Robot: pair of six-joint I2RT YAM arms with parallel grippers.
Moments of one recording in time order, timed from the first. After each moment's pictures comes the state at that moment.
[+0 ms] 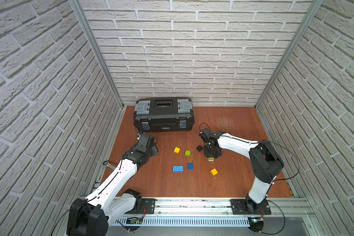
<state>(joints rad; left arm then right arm) -0.37 1.02 0.69 -0.59 -0.21 -0.69 0.52 1.81 1.18 -0.90 0.16 0.60</state>
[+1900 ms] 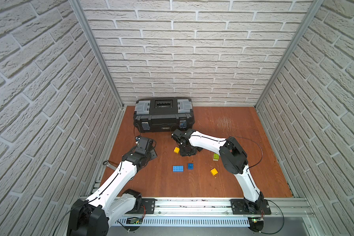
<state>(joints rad) -0.34 1.00 0.66 -0.64 -0.19 -0.72 0.81 2.24 1.78 -1.08 0.17 0.77</state>
